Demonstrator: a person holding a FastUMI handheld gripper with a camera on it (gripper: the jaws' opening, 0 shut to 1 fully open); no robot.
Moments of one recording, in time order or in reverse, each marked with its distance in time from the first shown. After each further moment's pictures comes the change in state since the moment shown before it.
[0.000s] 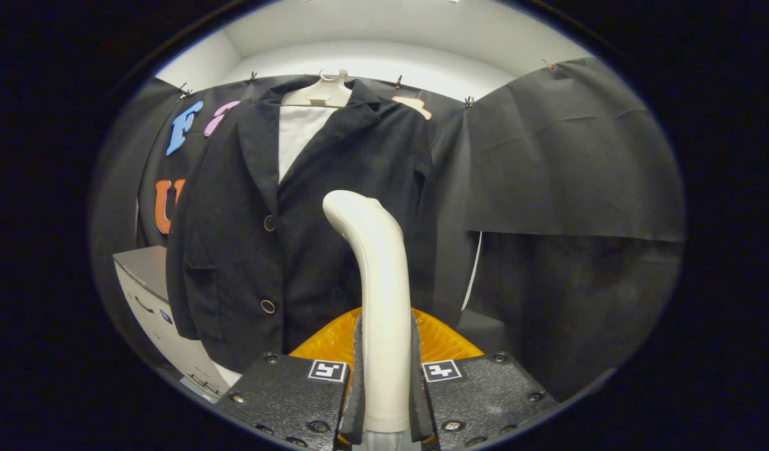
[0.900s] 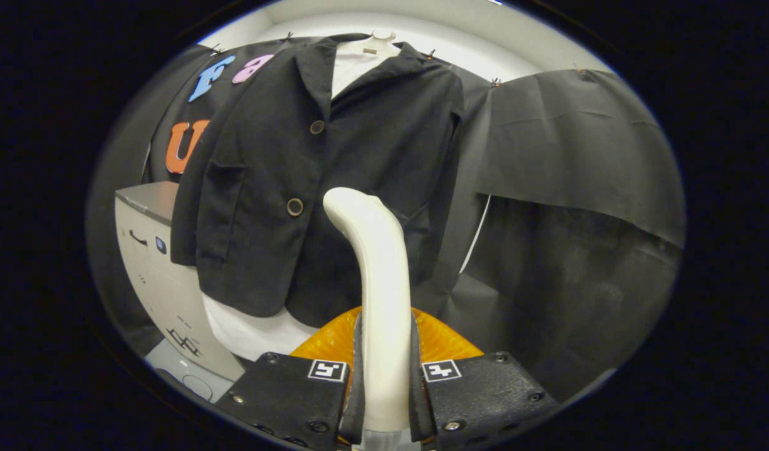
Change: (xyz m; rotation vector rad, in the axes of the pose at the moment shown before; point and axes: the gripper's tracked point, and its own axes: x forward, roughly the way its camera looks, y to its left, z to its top) arm -0.025 0.031 -0.111 -0.144 0.178 -0.011
